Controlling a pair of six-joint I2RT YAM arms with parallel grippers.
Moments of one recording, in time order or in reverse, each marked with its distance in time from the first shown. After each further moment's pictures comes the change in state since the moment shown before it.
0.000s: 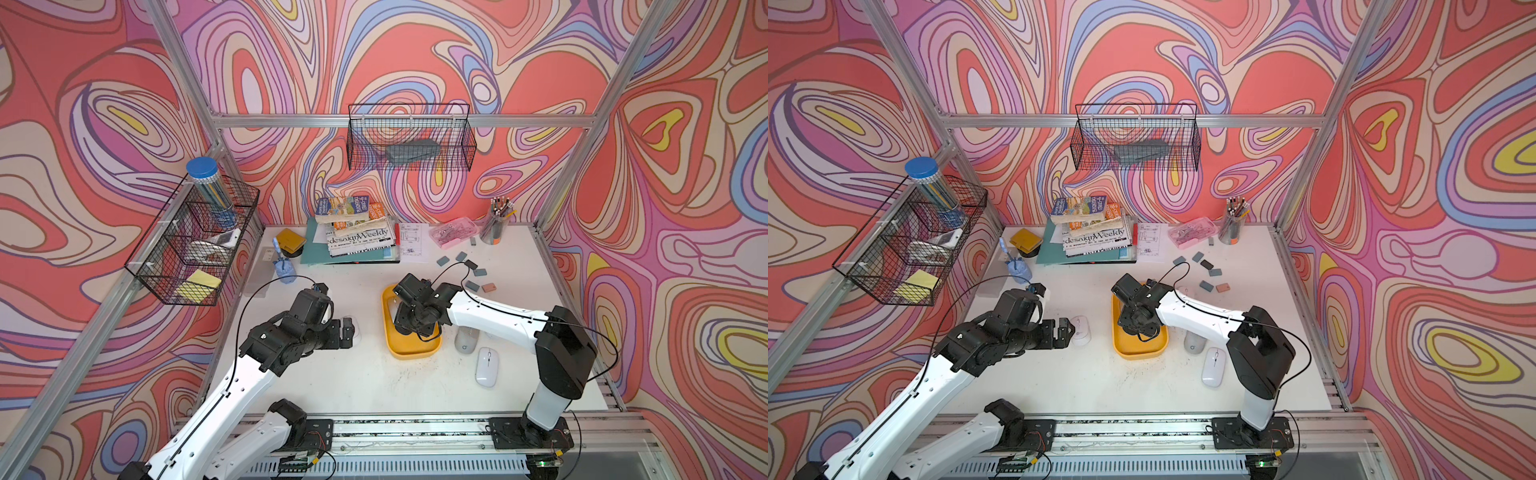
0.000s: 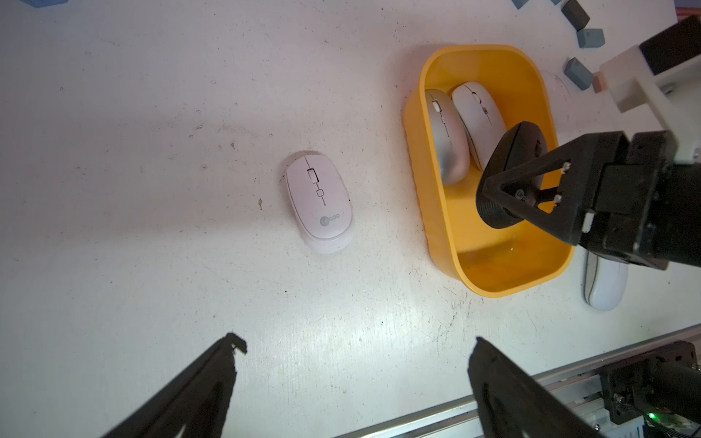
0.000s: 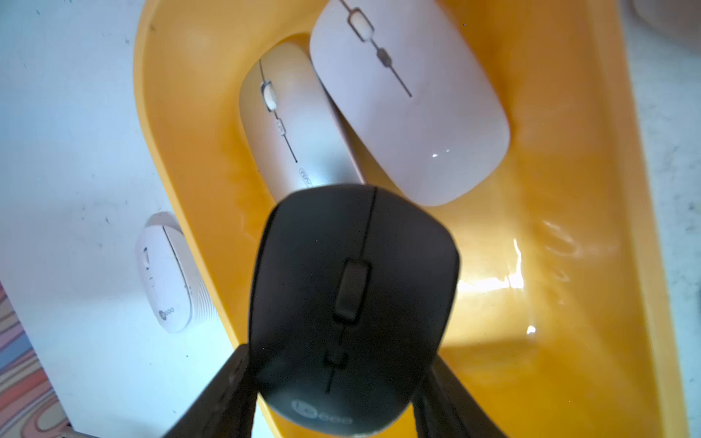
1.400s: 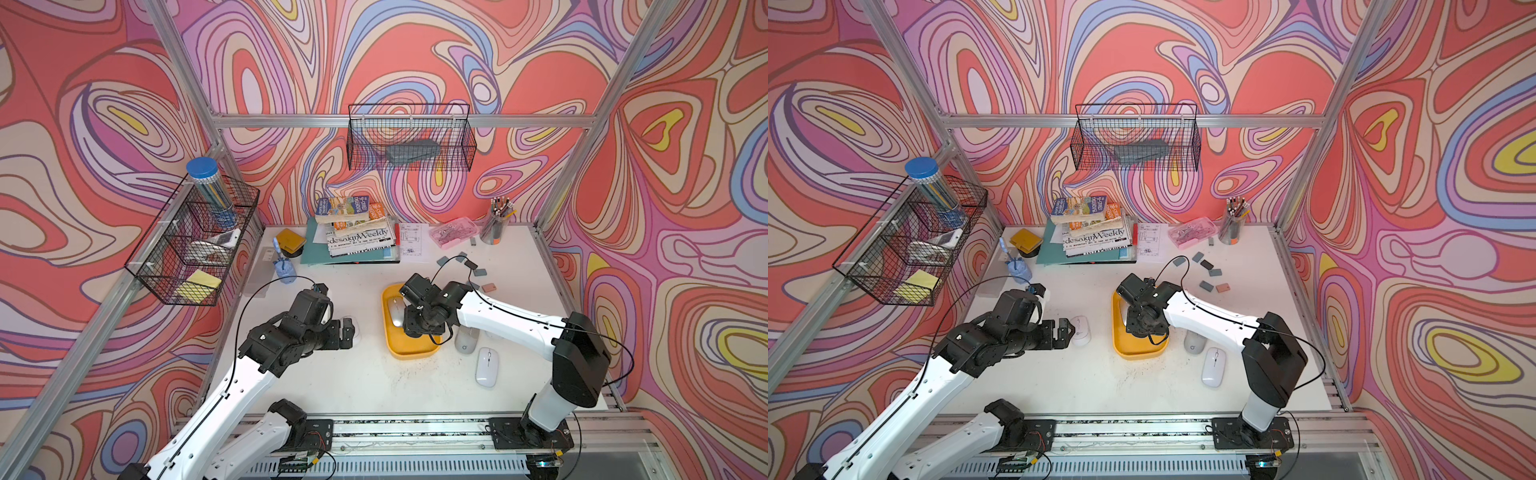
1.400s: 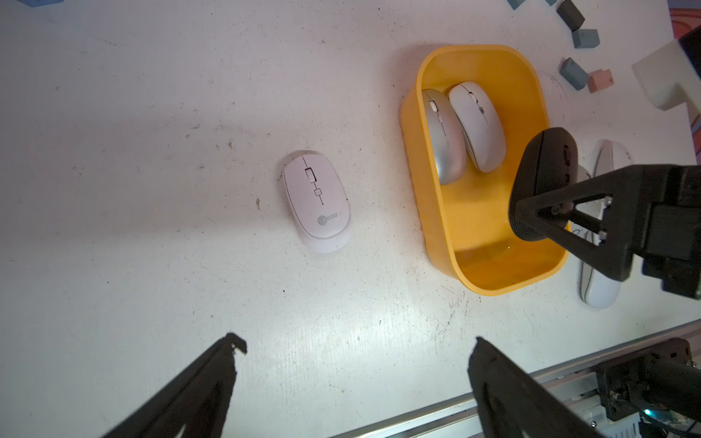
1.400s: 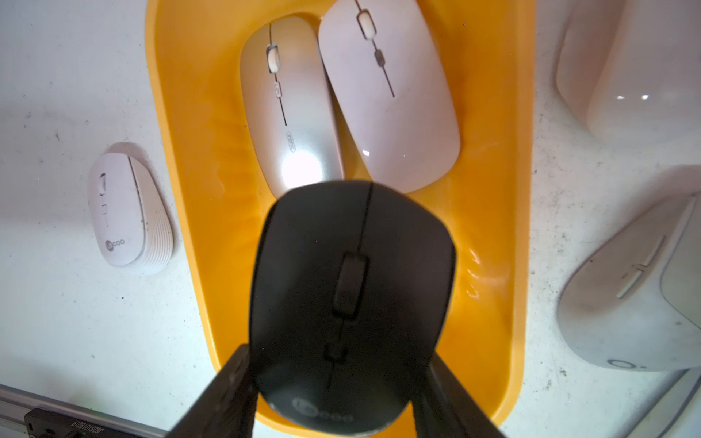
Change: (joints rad) left arm 0.000 -0.006 -0.001 0.000 0.007 0.000; right arm 0.000 -0.087 -0.023 -0.100 0.019 -0.222
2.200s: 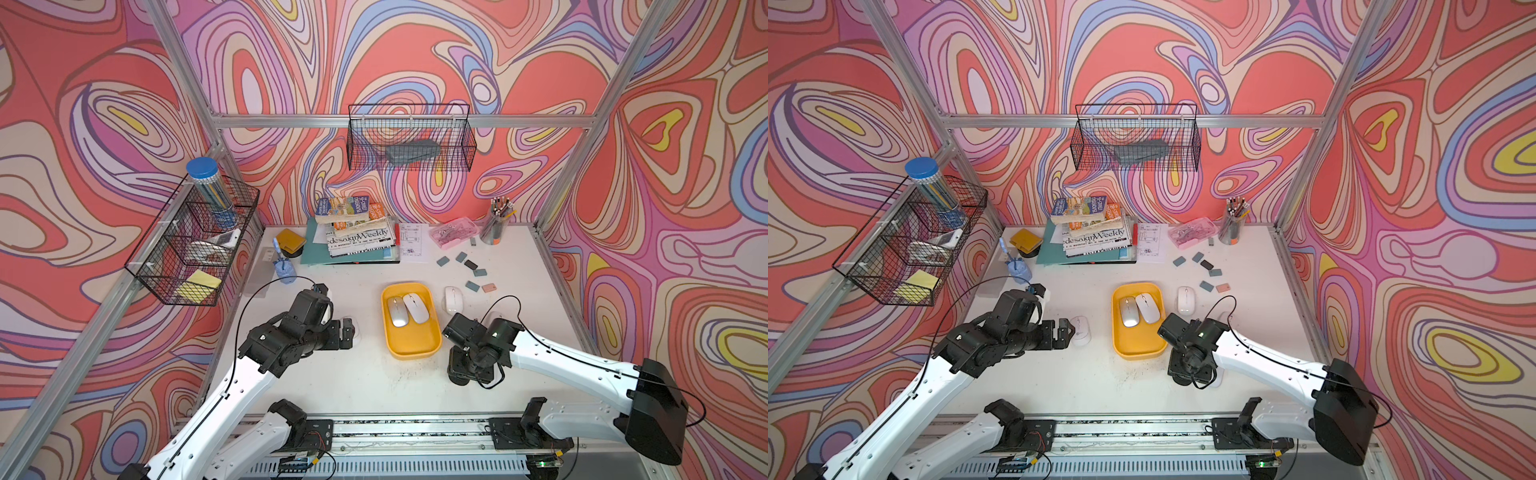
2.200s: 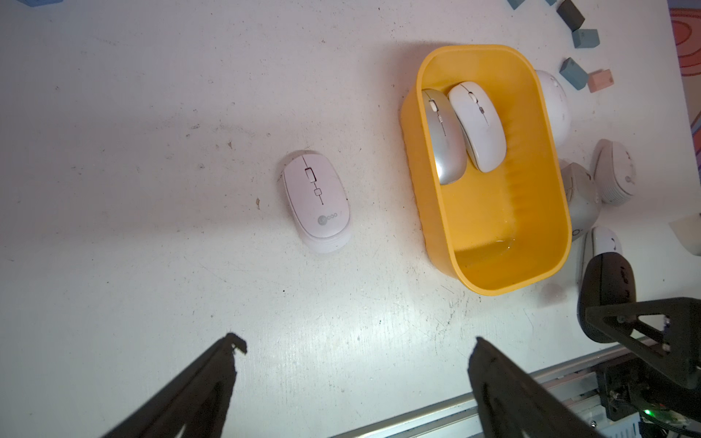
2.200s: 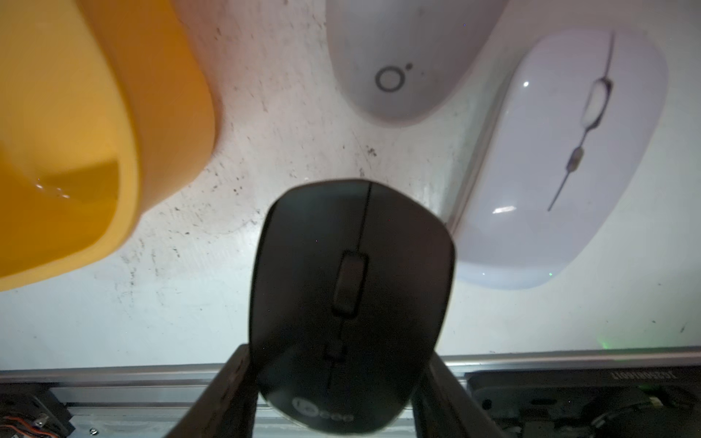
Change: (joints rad) left arm 0.000 -0.003 -0.002 0.000 0.000 0.000; right arm 0.013 -0.434 -0.495 -0.160 -0.093 0.211
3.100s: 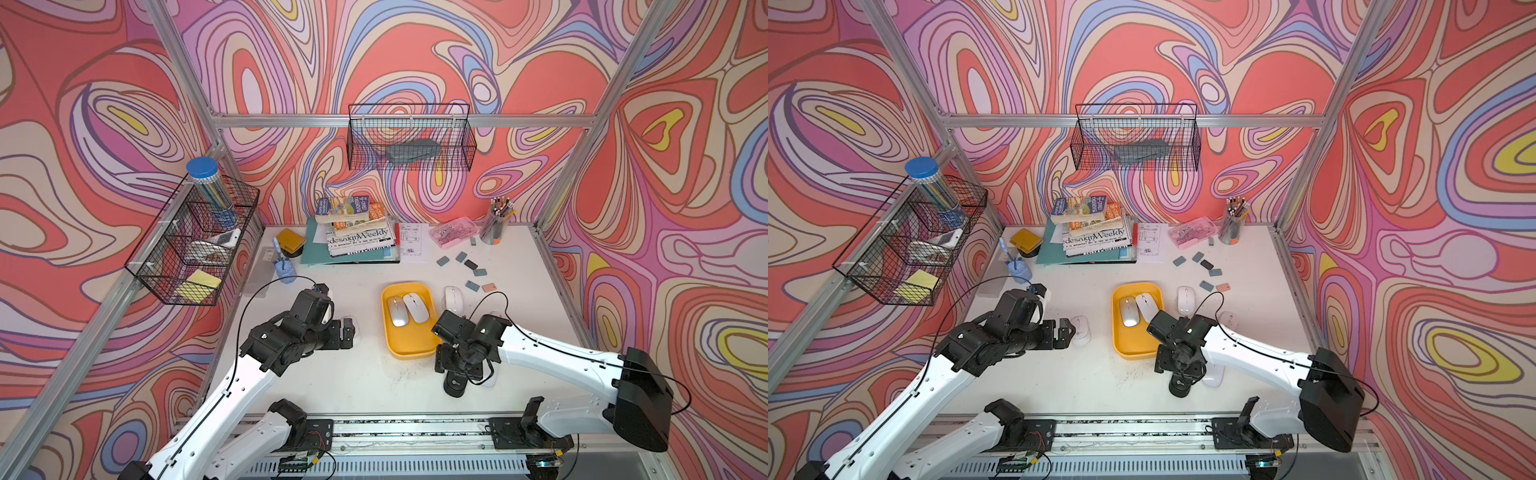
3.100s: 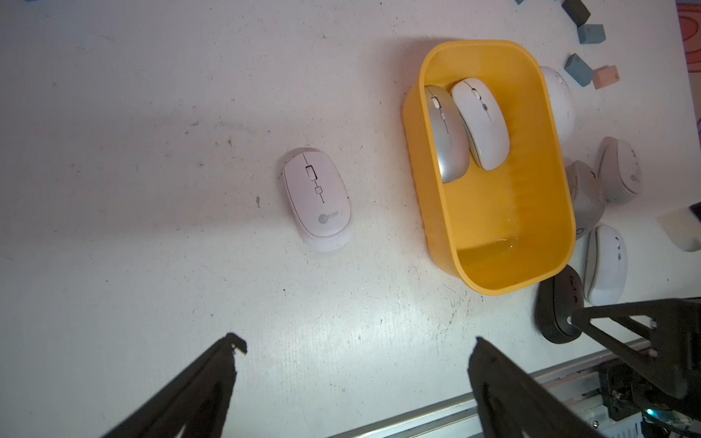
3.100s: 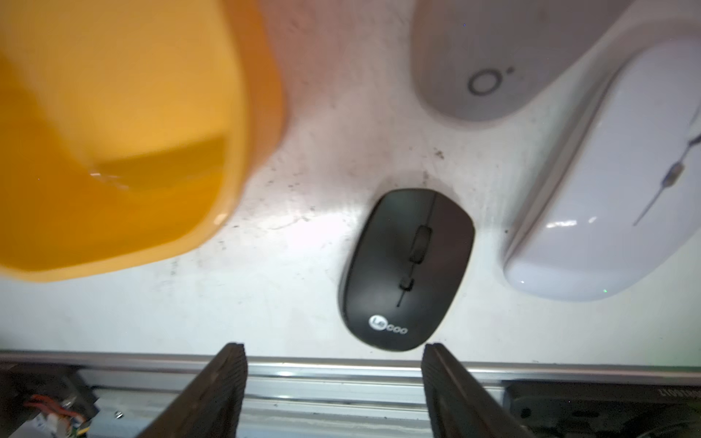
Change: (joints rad) left arm 0.000 0.011 -0.001 0.000 0.000 0.000; right arm 0.054 0.069 0.148 0.018 0.009 -0.016
